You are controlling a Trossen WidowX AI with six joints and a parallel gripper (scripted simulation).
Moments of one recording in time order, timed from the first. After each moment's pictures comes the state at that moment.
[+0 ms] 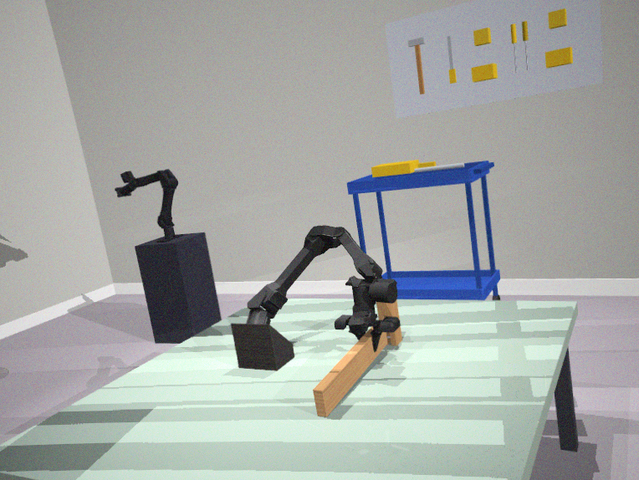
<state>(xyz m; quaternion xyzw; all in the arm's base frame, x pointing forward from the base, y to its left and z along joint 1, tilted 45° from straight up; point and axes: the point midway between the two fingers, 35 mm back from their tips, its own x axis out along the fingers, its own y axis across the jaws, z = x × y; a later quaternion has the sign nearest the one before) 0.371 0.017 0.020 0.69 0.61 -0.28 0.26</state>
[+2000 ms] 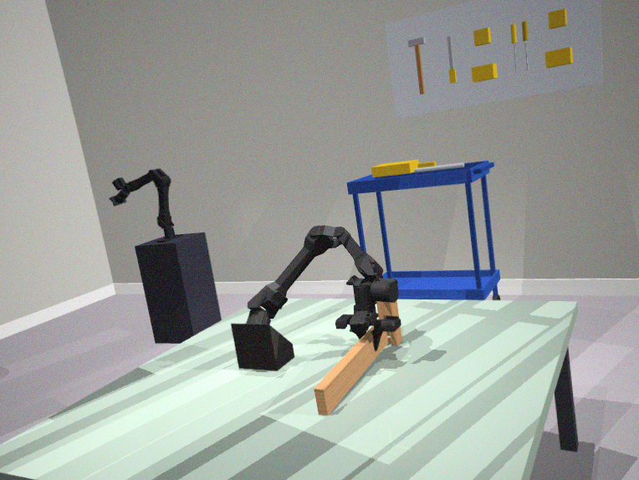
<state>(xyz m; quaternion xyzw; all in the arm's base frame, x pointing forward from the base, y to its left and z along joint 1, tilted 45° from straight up) 0.372 0.021 0.024 0.69 0.61 -0.28 0.26</state>
